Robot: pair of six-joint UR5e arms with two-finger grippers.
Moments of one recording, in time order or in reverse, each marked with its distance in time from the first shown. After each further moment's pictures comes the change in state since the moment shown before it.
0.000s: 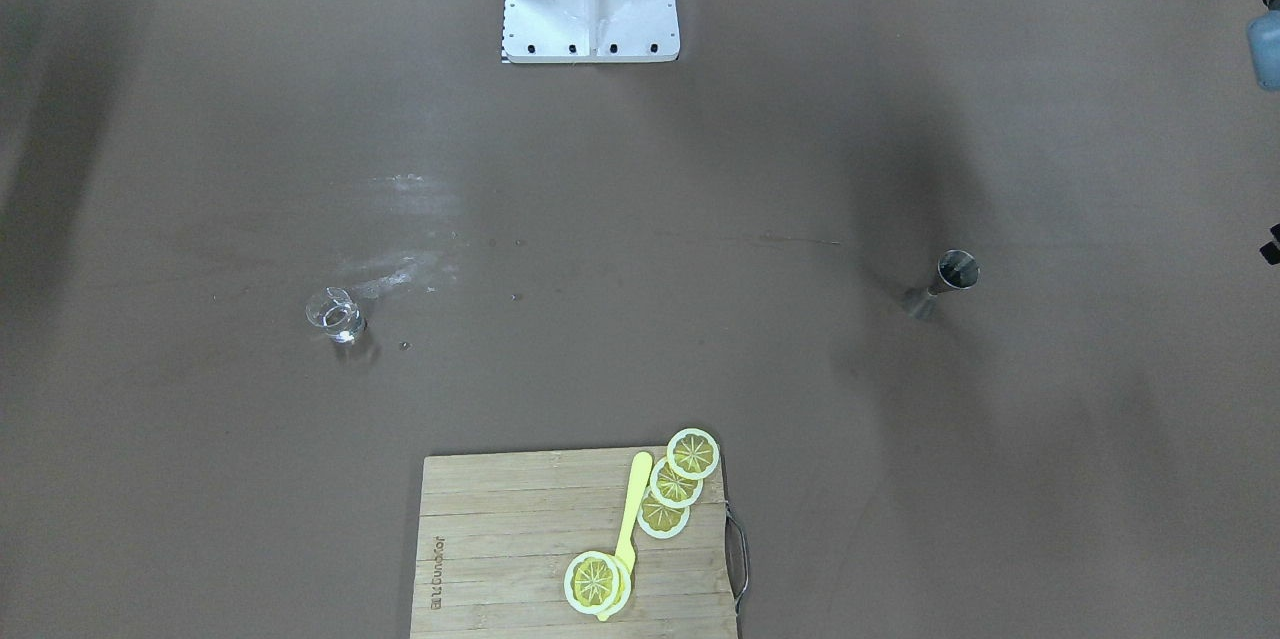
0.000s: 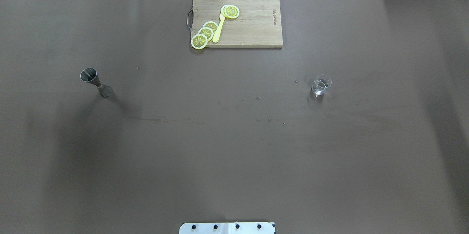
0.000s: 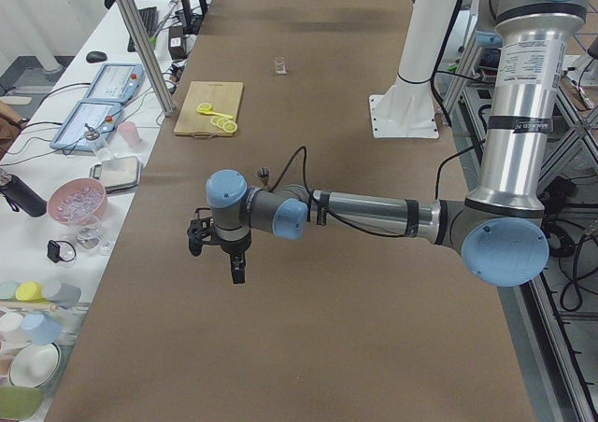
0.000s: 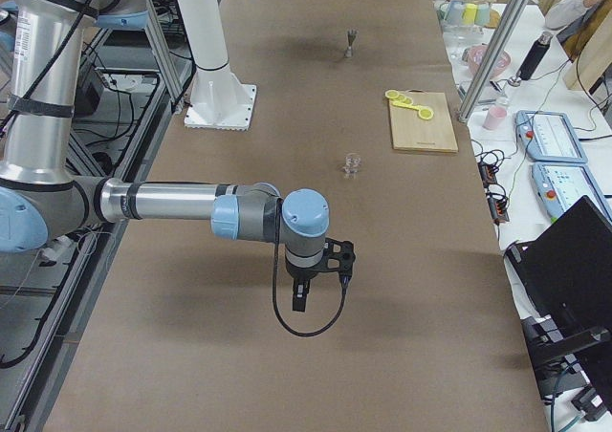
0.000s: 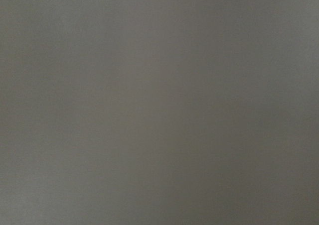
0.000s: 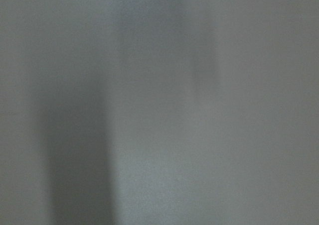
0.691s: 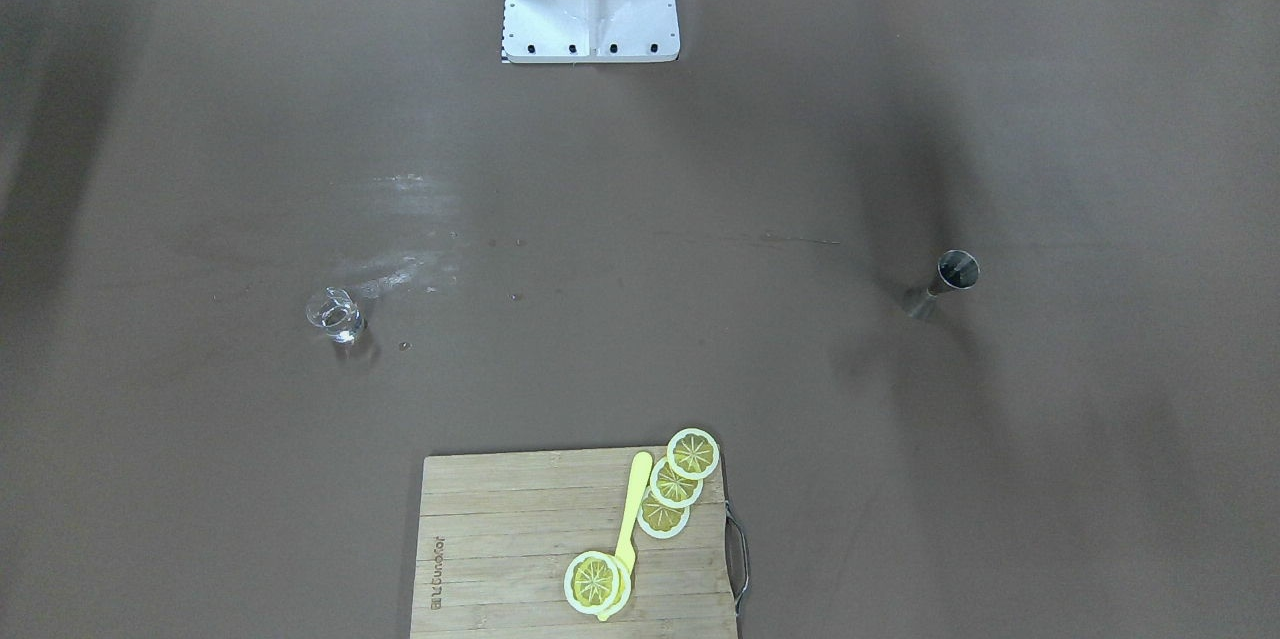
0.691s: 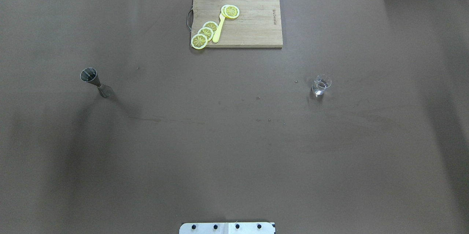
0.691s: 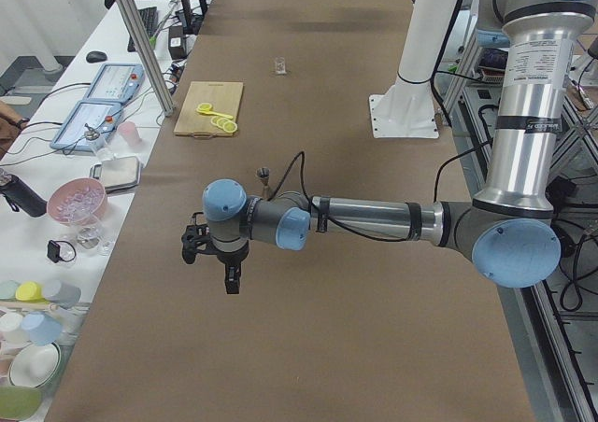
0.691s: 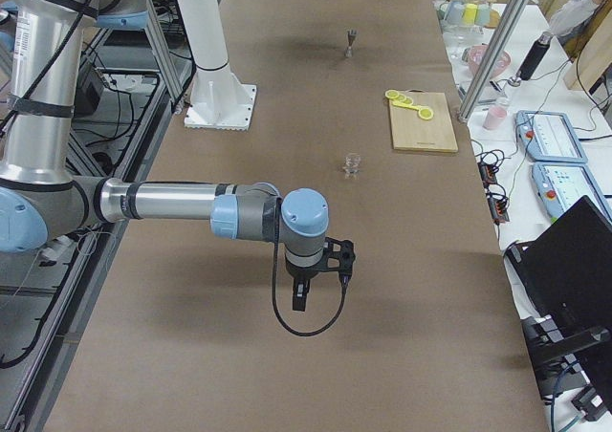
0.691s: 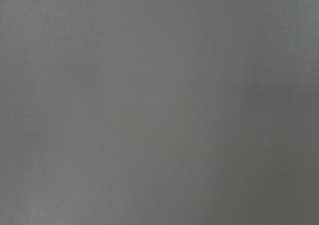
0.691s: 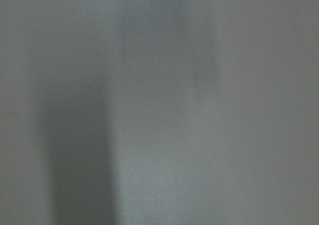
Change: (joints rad) left arm -0.082 -0.002 0.009 0.003 -0.052 0.112; right arm 0.004 -0.001 0.004 0.000 0.005 0.000
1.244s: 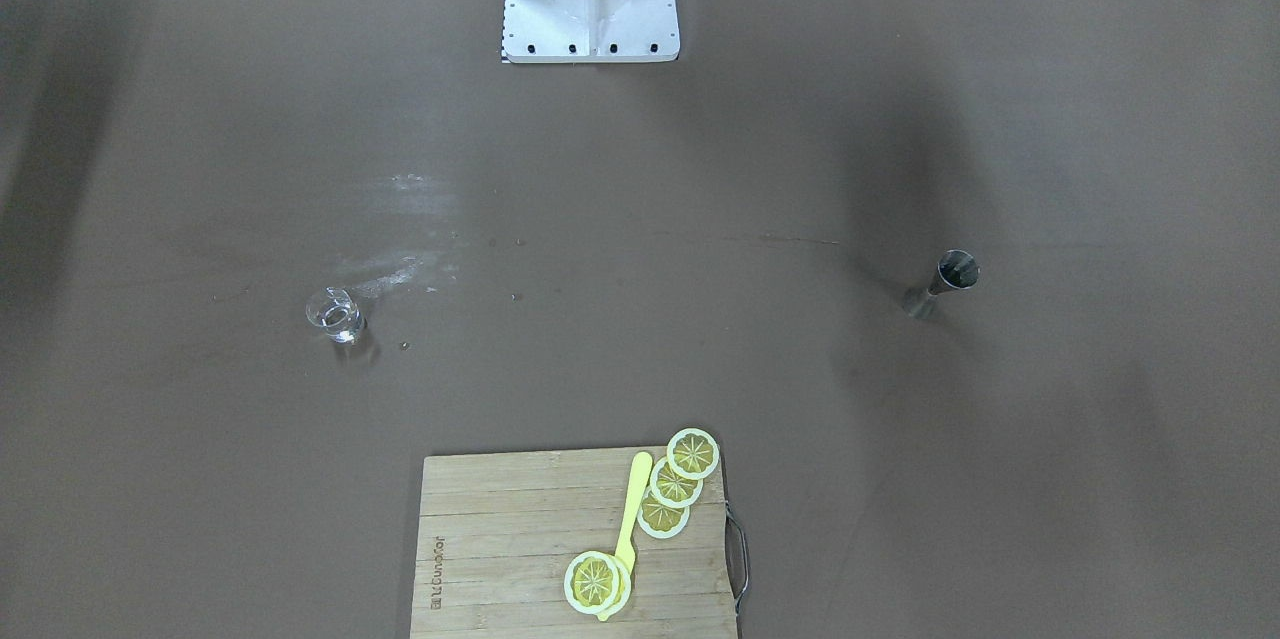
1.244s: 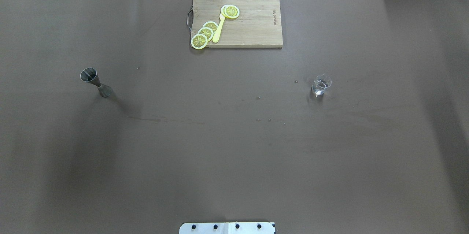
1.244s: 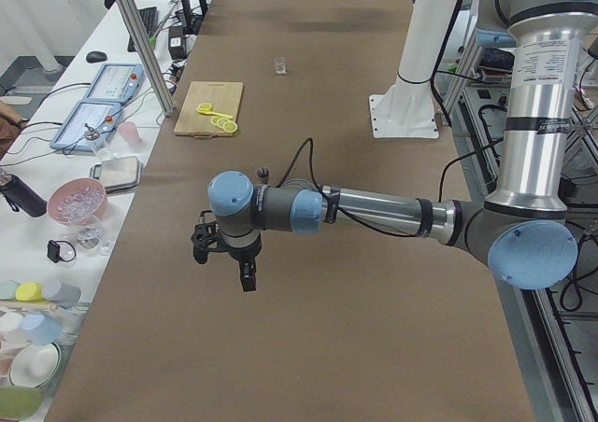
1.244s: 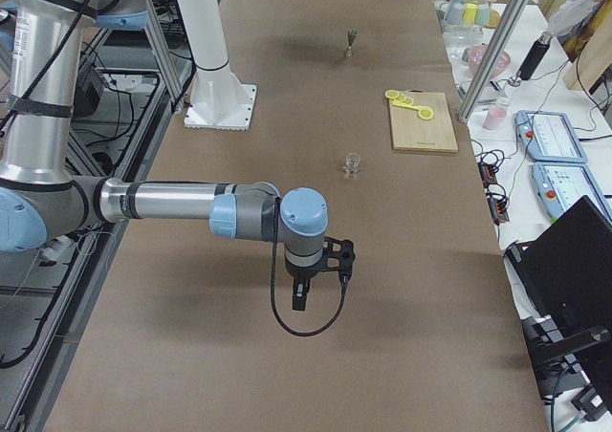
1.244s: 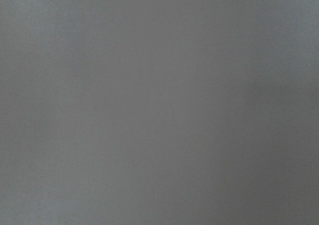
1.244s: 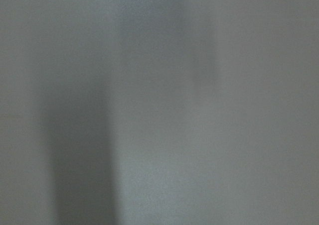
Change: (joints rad) left arm -0.030 0.046 -0.157 0.299 -0.016 0.104; right arm 0.009 0.000 0.003 0.000 0.003 0.000
